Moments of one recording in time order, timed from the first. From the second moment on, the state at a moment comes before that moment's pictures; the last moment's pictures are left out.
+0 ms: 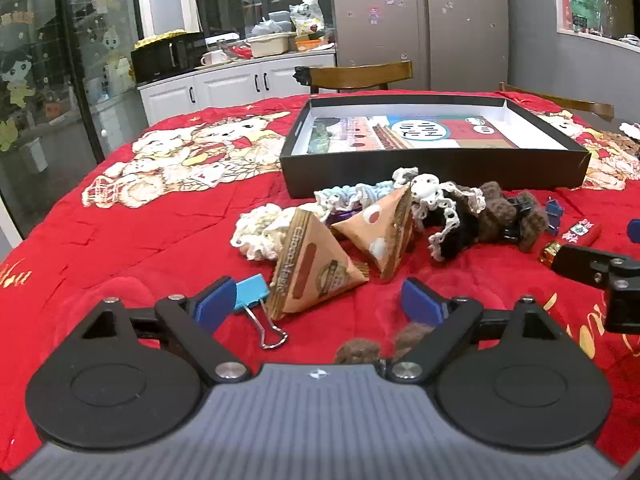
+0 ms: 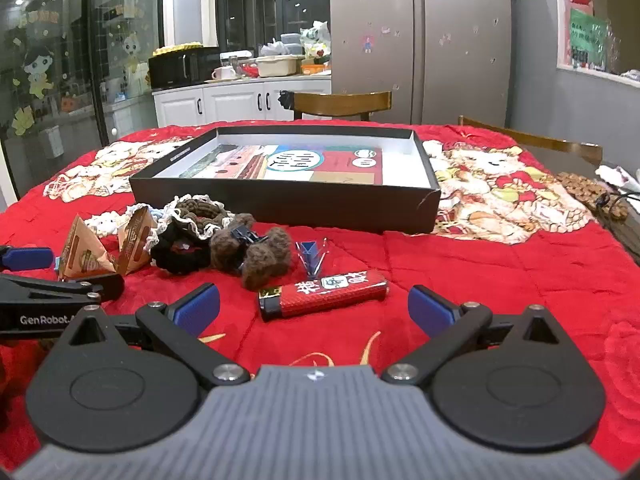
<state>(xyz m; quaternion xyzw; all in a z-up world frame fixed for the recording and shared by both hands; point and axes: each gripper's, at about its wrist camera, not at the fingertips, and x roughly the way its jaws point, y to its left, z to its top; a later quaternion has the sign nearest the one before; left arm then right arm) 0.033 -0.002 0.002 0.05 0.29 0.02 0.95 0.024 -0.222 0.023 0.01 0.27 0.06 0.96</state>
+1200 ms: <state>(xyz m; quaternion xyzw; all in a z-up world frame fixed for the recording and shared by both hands) 0.056 0.004 -0.003 0.00 0.31 -0.02 0.95 0.055 -0.217 0.013 0.03 0.31 -0.04 0.95</state>
